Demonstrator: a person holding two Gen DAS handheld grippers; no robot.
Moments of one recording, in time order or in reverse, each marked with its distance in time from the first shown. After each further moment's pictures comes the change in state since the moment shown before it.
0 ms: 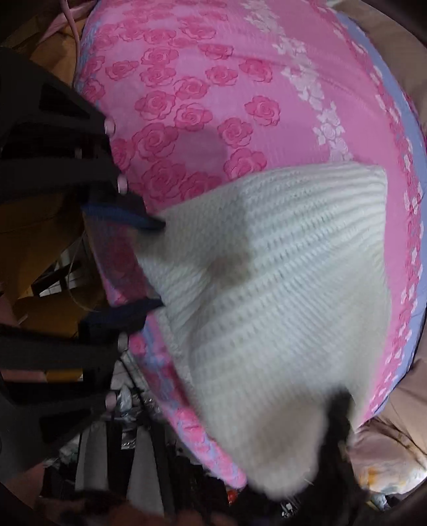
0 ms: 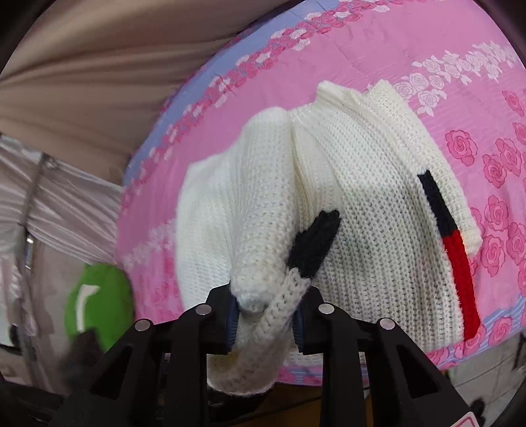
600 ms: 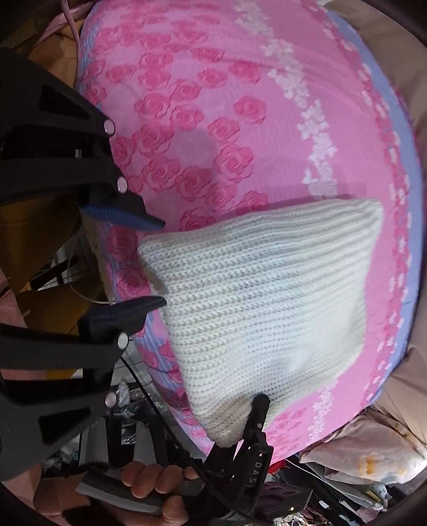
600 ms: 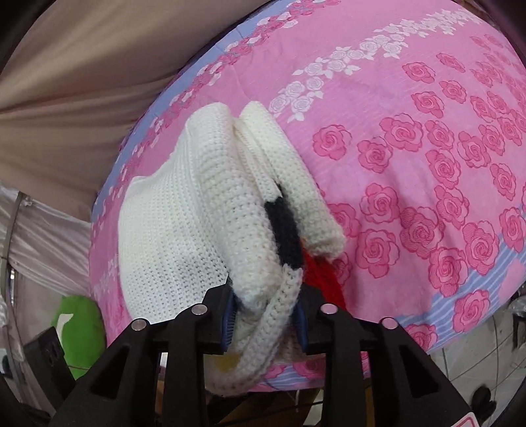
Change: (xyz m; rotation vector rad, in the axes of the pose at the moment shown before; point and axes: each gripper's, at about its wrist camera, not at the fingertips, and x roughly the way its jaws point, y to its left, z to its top) left arm -0.025 -0.018 0.000 0.036 -0.052 -0.020; right arm -0.034 -0.096 -0.008 0.101 -0.111 -0.135
